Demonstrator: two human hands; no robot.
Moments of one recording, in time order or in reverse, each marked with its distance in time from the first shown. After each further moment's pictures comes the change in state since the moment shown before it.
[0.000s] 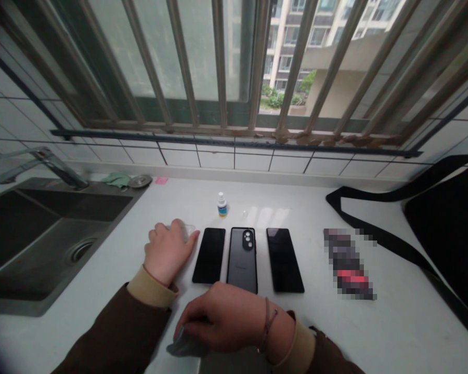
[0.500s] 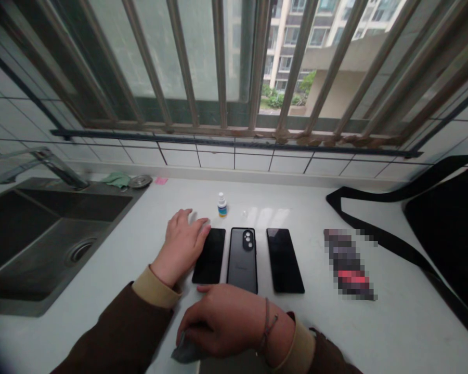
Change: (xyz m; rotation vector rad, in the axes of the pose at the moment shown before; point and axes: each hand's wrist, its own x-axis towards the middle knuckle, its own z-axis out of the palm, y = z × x) left_hand 0.008 0.011 0.009 -0.296 0.063 0.380; right_hand 0.002 0.005 0.004 -0.191 -0.019 -0.149
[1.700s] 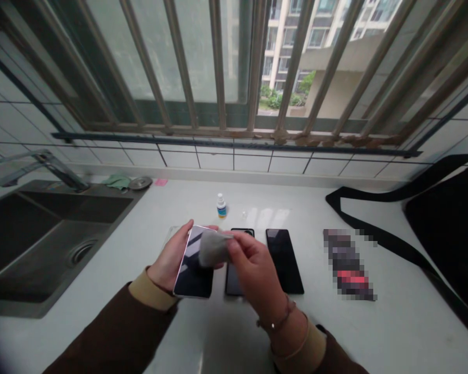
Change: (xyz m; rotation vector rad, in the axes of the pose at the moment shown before) left_hand -0.008 0.031 -0.031 -1.971 -0.555 -0.888; right_hand -0.014 0.005 -0.028 0.497 1.016 0.284
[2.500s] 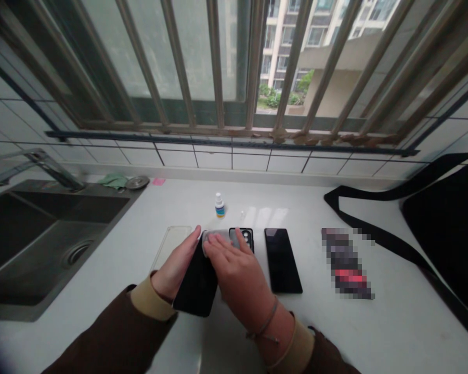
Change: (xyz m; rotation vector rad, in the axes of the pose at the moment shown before) left_hand 0.006 -0.021 0.009 -0.096 -0.081 -0.087; right_hand 0.000 0.025 0.011 -0.950 -0.128 -0.654
